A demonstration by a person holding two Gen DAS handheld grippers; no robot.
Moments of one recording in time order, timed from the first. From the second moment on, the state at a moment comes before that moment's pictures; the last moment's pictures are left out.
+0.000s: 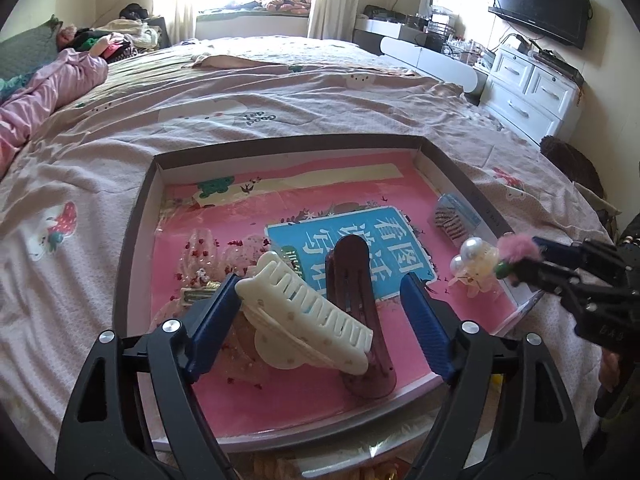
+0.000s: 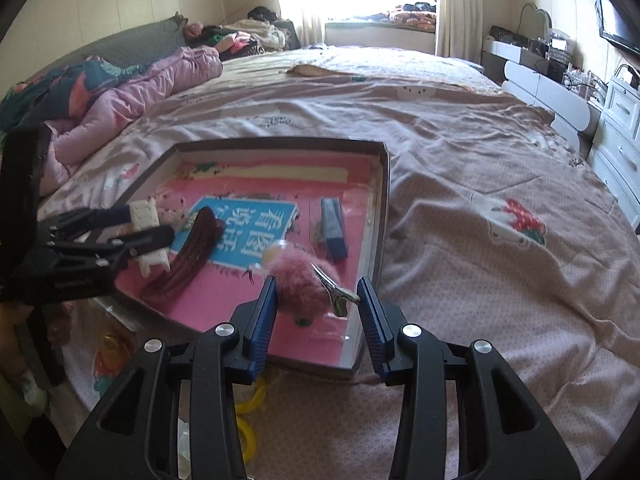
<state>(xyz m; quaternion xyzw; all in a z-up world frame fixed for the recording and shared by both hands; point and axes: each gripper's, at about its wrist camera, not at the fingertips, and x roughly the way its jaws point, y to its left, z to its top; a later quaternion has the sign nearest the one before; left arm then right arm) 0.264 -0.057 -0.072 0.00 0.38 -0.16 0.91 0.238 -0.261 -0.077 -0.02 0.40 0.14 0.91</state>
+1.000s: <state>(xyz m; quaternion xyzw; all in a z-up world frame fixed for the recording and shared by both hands) 0.185 -0.014 0.012 -0.05 0.28 -0.14 0.95 0.154 -0.262 0.007 -0.01 0.21 0.12 0.97</state>
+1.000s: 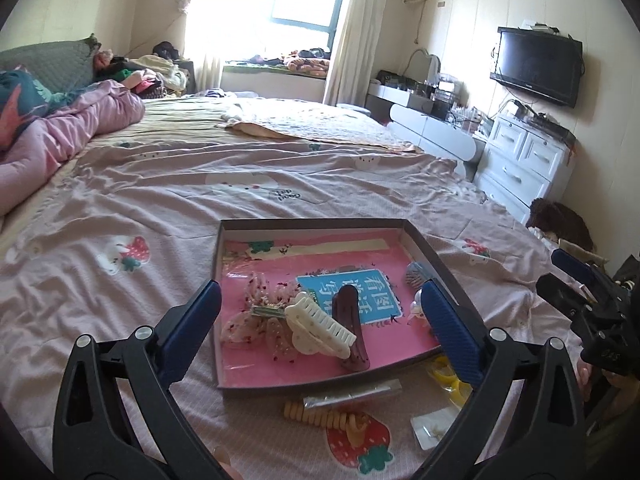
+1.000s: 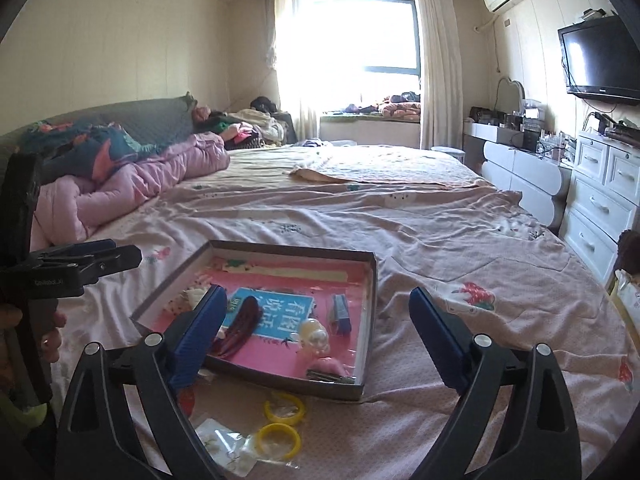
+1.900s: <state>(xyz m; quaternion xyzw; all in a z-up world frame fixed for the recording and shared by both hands) 0.123 0.023 0.003 -0.05 0.28 -0.09 0.96 0.099 -0.233 0.004 -0.05 0.20 0.16 0.97</state>
